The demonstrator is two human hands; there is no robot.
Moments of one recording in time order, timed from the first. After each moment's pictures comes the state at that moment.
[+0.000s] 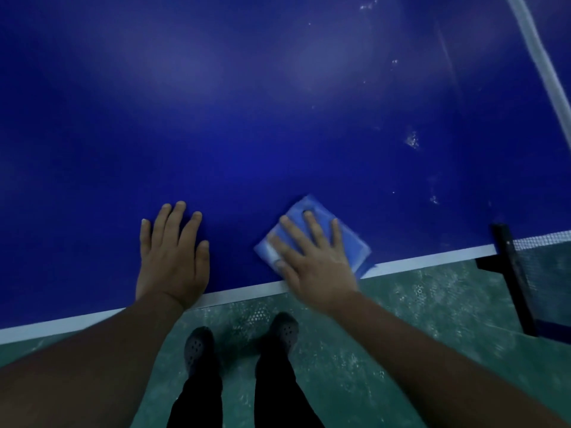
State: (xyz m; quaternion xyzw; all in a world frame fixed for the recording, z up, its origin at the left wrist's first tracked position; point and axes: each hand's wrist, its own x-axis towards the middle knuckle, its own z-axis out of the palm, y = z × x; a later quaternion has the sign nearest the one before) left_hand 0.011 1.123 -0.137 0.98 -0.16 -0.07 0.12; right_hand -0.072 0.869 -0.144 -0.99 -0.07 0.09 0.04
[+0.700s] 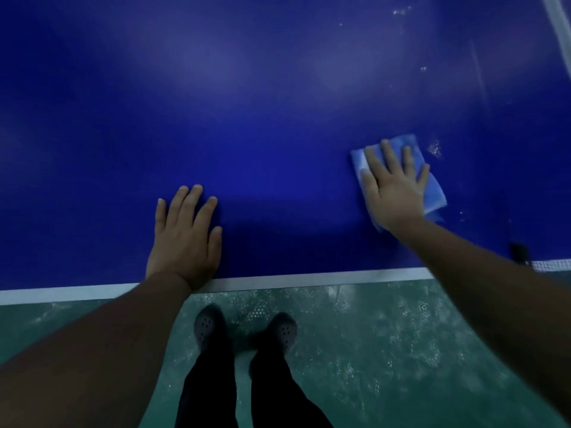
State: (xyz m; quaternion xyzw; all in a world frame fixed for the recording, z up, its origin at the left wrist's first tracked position) left_hand 0.010 1.121 -0.134 0.98 -0.15 -0.08 0.11; right_hand 0.026 0.749 -0.131 -0.99 0.14 0.05 0.07
